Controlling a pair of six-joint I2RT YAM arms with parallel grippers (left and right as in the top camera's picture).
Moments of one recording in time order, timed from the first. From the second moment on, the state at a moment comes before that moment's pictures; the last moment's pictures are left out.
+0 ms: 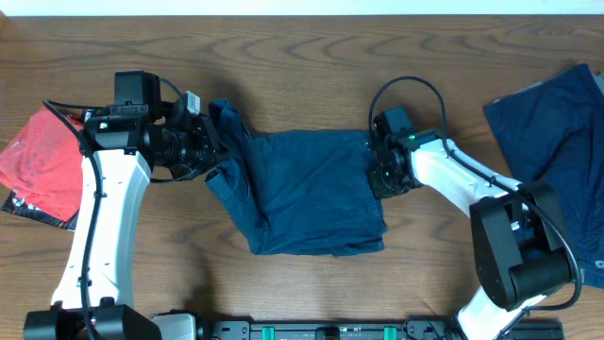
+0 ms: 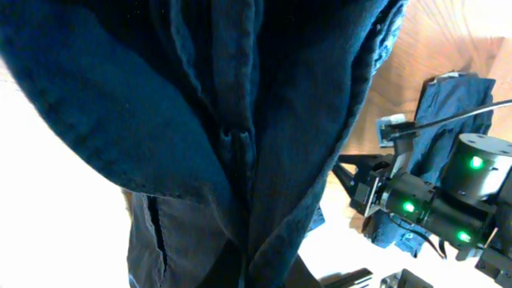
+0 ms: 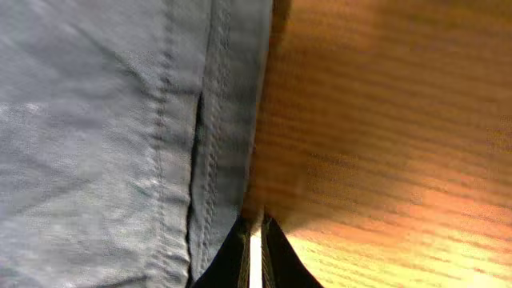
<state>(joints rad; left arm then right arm) 0.06 1.47 1.28 -1.07 0.59 -0.40 0.36 1.84 1.07 -0.68 -0.07 0.13</state>
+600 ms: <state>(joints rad) -0.11 1.47 1.28 -0.92 0.77 -0.47 0.40 1.83 1.04 -0.64 -0.05 0.13</state>
